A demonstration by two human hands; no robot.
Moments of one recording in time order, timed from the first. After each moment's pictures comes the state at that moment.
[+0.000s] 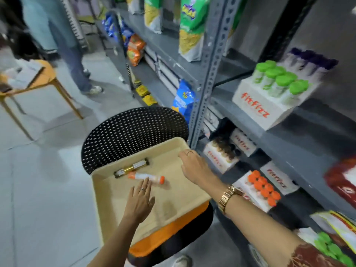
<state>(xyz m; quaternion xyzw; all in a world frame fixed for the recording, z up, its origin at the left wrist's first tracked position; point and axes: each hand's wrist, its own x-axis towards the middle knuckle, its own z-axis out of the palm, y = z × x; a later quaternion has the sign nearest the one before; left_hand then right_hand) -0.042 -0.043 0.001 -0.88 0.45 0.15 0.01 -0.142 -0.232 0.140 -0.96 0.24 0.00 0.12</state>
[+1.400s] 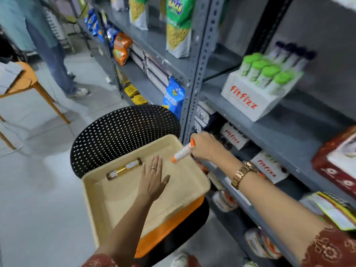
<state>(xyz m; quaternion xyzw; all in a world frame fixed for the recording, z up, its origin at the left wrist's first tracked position) -0.054 -0.114 0.047 -0.86 0.50 0.10 -0.09 -0.155 -0.280 0.190 -0.93 0.34 0.06 0.16</state>
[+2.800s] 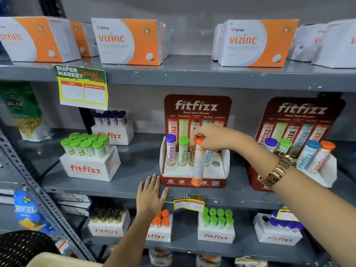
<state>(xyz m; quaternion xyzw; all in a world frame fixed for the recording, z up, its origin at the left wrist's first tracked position) -0.315 -0.351 0.146 -0.63 0.77 0.02 -0.12 -0.515 -0.311 0.416 -0.77 0.61 -0.06 0.18</state>
